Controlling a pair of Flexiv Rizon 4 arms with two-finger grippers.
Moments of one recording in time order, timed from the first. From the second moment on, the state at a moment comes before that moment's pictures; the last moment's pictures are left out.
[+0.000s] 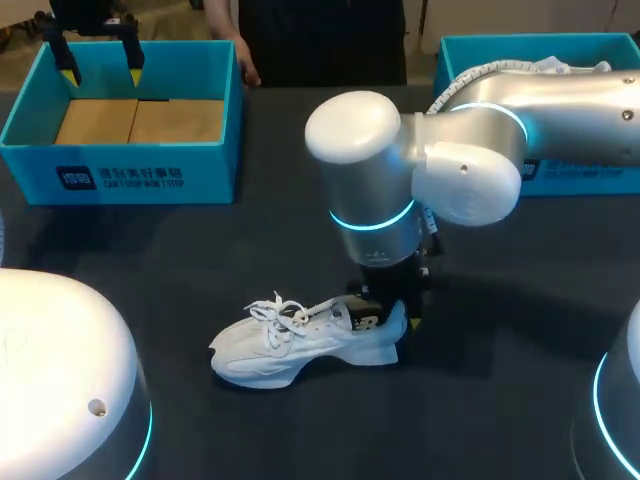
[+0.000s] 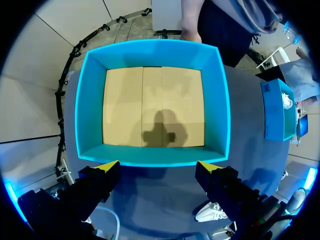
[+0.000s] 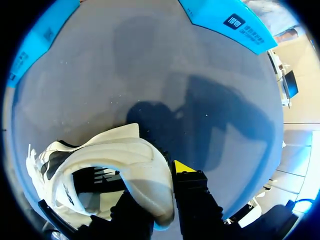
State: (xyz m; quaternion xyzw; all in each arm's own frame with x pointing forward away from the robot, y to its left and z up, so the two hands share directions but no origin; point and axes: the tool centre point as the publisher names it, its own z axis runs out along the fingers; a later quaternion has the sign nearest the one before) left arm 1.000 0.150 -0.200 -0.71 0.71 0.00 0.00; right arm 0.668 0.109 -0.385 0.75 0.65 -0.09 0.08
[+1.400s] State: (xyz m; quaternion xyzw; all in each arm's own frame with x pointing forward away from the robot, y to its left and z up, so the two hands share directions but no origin) left arm 1.000 0.150 -0.200 -0.71 0.71 0.00 0.00; right arm 0.681 0.074 -0.284 0.64 0.76 0.03 -0.07
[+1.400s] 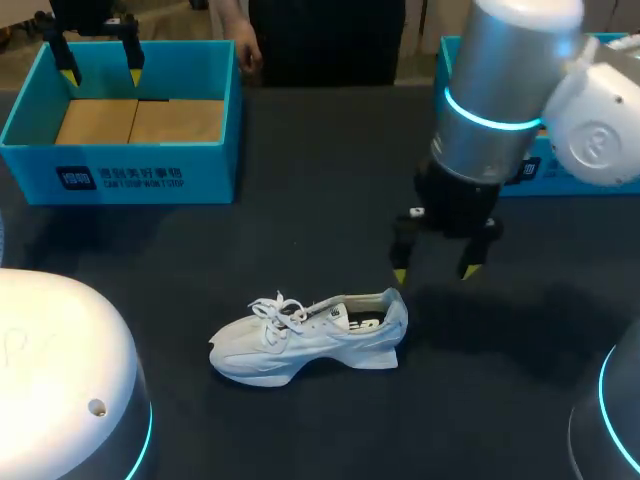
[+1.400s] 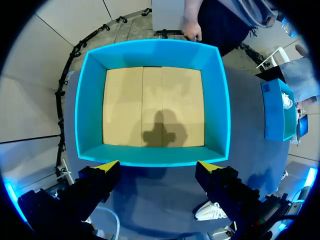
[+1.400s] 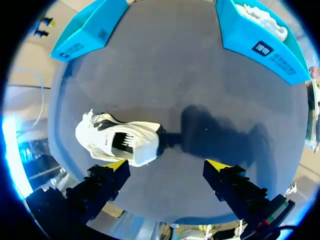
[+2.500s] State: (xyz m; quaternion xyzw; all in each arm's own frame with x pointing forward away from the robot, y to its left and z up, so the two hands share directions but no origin) left arm 1.000 0.150 -0.200 -0.71 0.71 0.00 0.00; right arm 0.670 0.035 -0.297 0.21 0.85 0.46 -0.13
